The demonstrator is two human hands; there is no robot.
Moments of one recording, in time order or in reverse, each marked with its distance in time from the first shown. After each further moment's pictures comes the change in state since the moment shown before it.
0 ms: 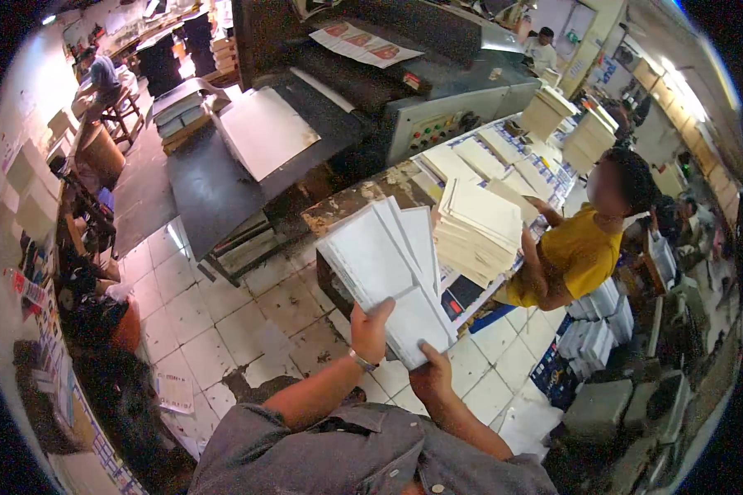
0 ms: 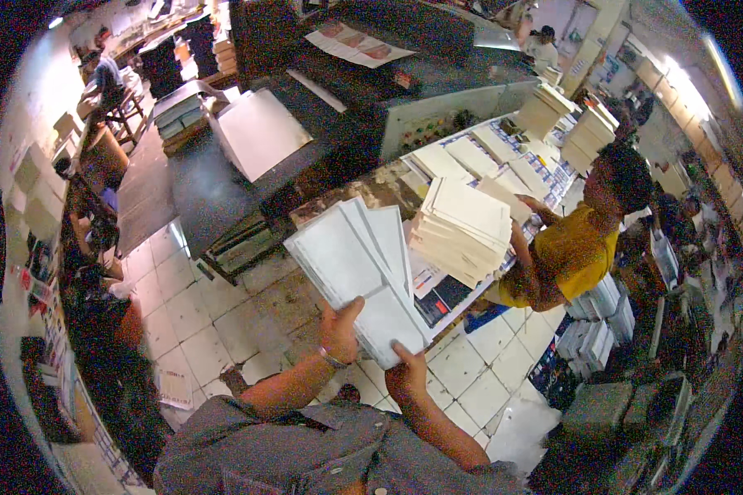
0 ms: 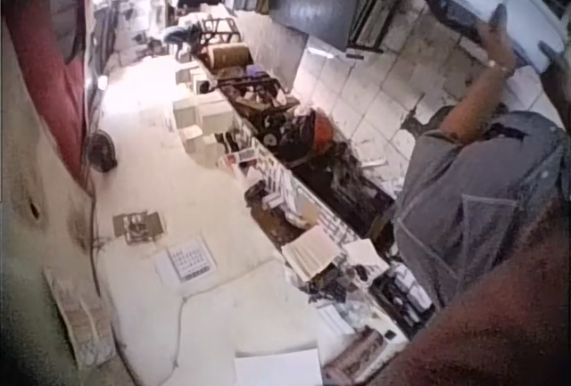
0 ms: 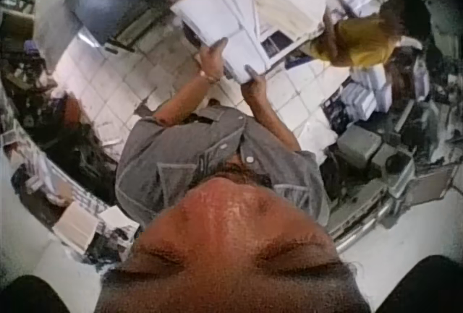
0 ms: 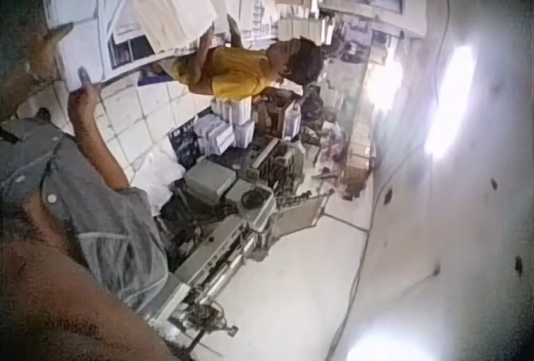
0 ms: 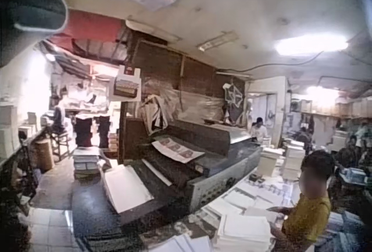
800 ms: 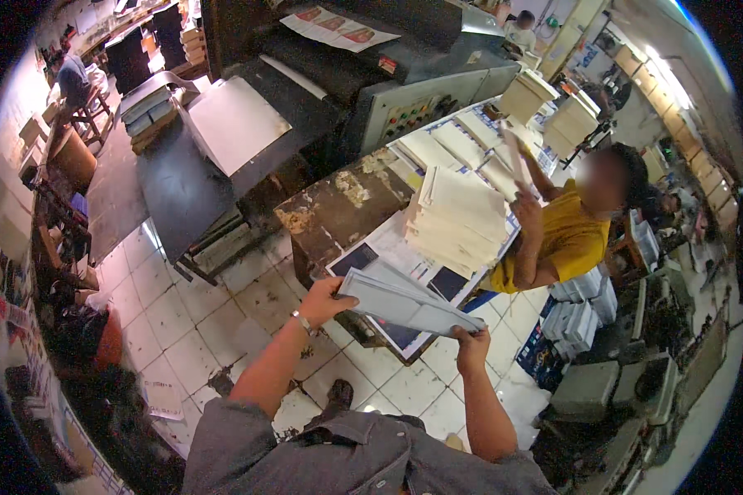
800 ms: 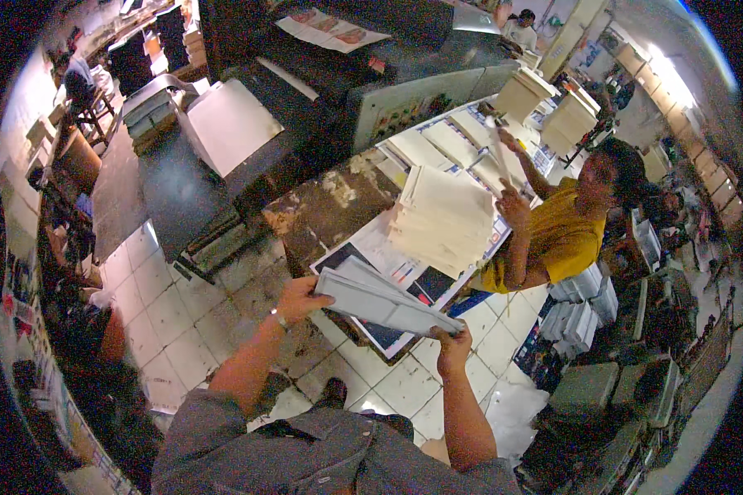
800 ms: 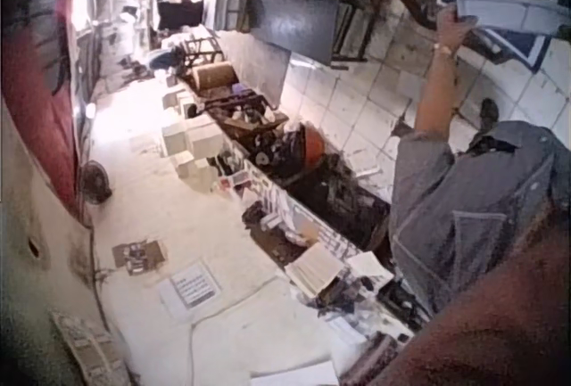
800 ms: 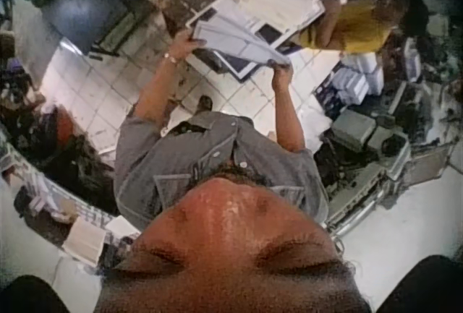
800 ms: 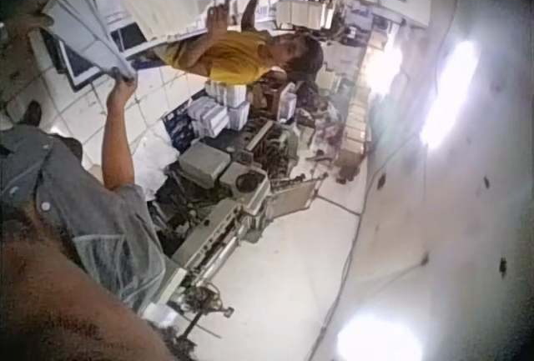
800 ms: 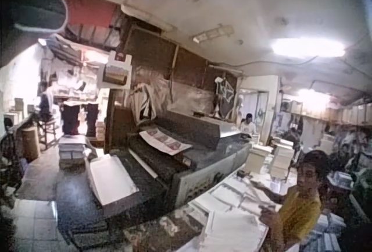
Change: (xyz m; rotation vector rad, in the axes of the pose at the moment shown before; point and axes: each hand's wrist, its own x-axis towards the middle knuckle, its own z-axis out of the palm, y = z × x) left_hand 0.112 0.009 -0.089 0.762 -0.613 -0.057; right_hand 0.051 -0.068 -0.113 -0.537 0.330 -0.323
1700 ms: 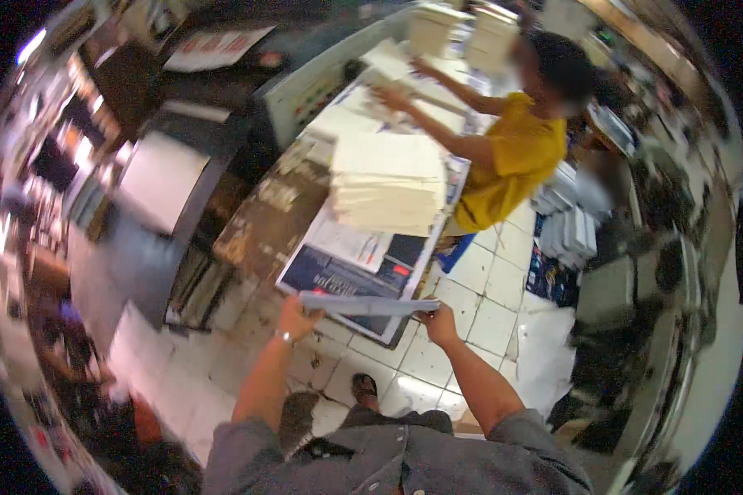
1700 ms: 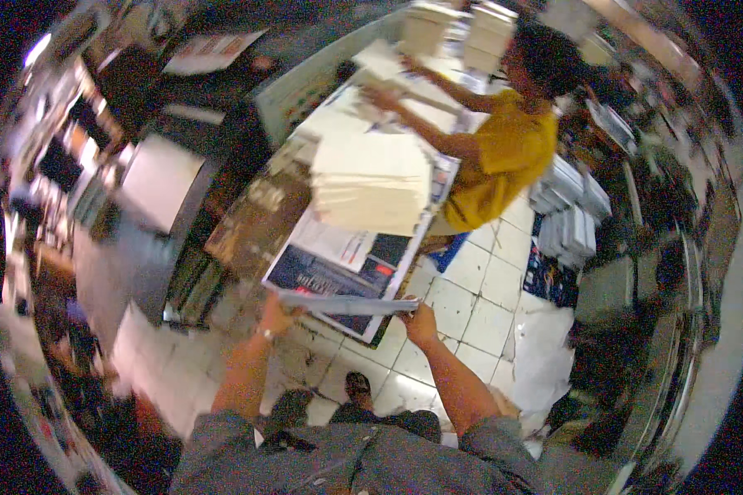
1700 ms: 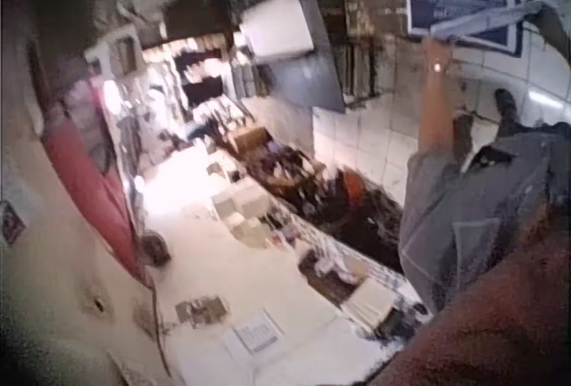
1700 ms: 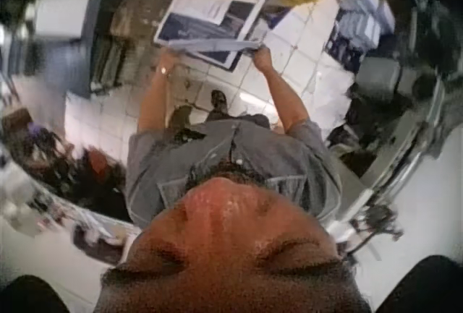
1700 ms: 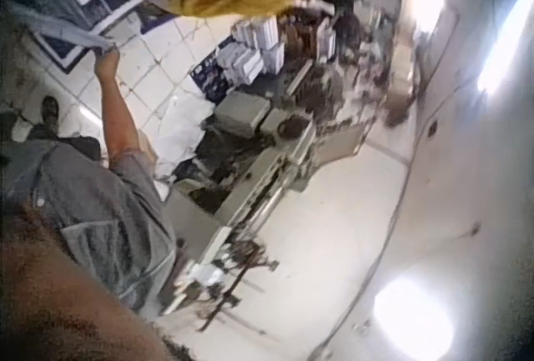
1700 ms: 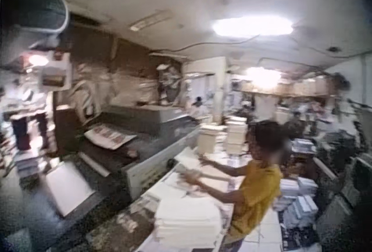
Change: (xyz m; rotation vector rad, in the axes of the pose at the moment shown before) left_hand 0.032 -0.091 0.031 0.385 -0.029 0.164; right_hand 0.002 0.084 -0.049 -0.744 -0.067 -0.075
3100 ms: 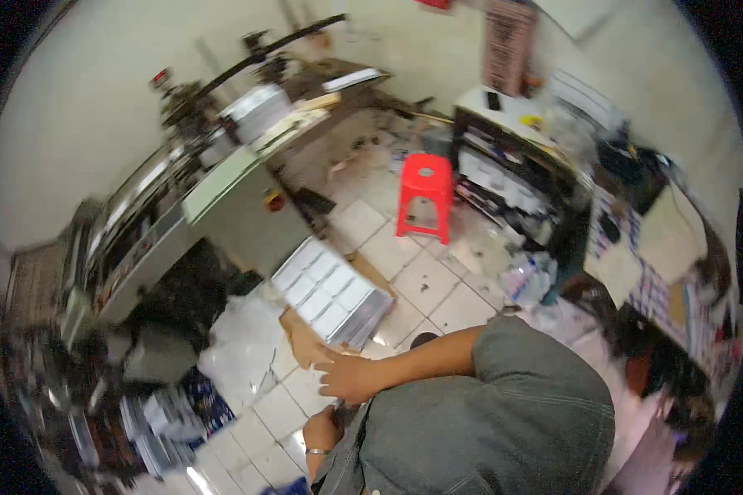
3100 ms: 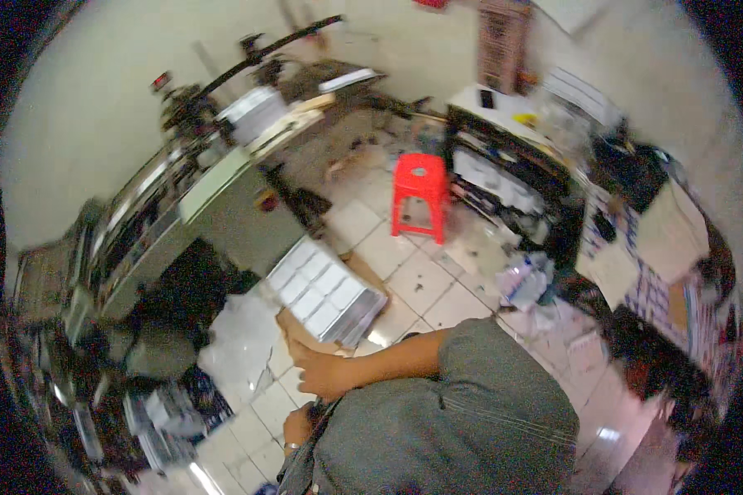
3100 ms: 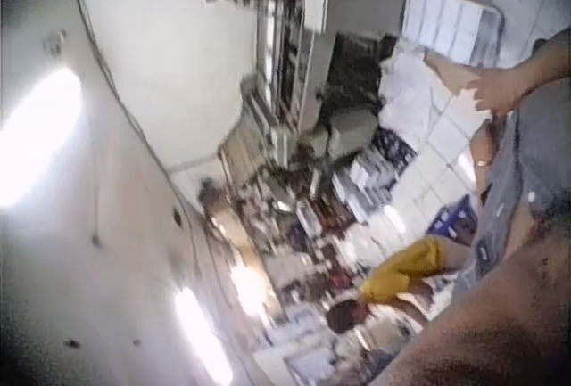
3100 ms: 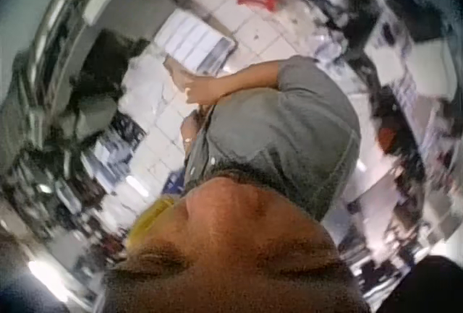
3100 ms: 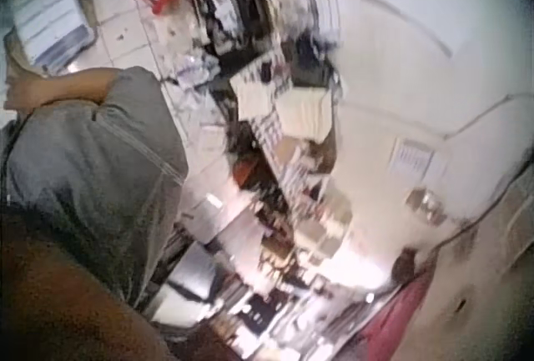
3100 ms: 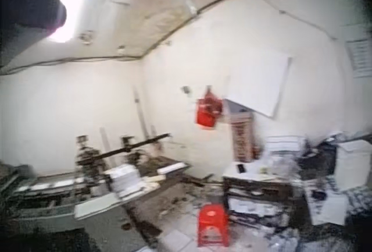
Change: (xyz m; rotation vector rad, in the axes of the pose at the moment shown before) left_hand -0.241 0.344 0.409 0.750 -1.788 1.692; right_hand -0.508 -0.063 -0.124 -0.600 0.648 0.830
